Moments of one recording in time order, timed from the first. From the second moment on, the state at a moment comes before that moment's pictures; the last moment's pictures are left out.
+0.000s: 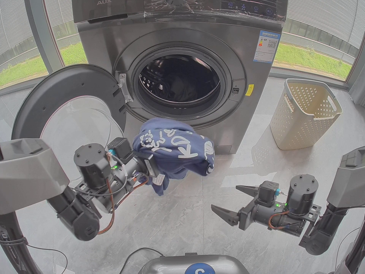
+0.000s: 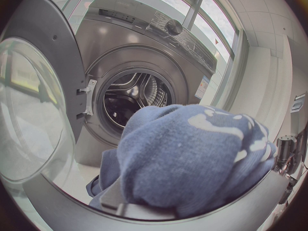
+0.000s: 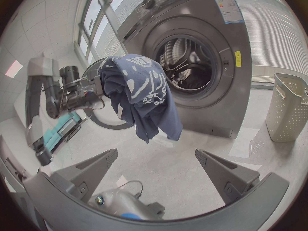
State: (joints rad) left arm -0.53 2.05 -0.60 -1.55 0.04 -0.20; right arm 0.63 2.04 -0.28 -1.55 0.12 0.10
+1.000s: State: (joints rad) left arm -0.51 1.78 -0.23 -1.55 -0.14 -0.09; right arm 0.55 1.94 -0.29 -1.55 0.06 0.15
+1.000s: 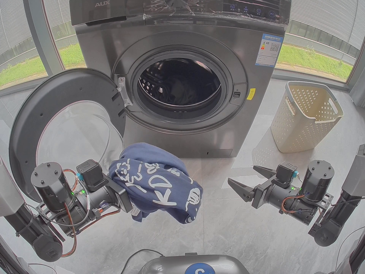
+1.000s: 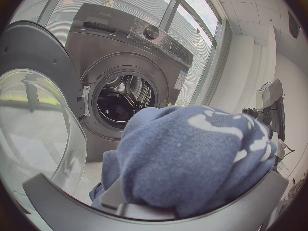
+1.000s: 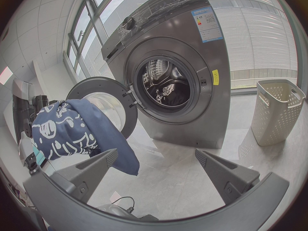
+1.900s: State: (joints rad) left arm -0.53 1.80 -0.22 -1.55 -0.14 -0.09; right arm 0.59 1.94 -0.28 -1.55 0.05 0.15
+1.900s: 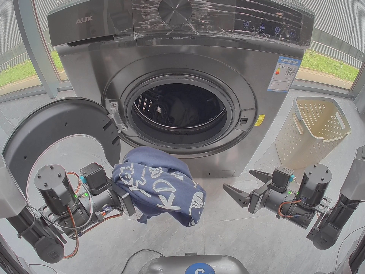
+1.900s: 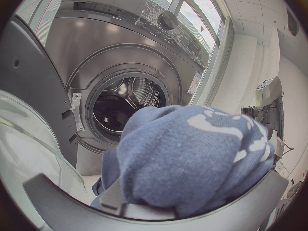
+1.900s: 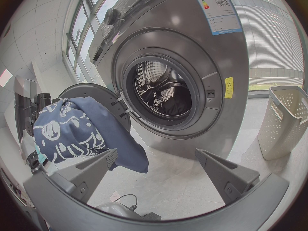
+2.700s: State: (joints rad) left arm -0.54 1.81 -0.23 -1.55 -0.14 -0.10; right arm 0.60 1.94 -0.29 -1.55 0.05 0.15
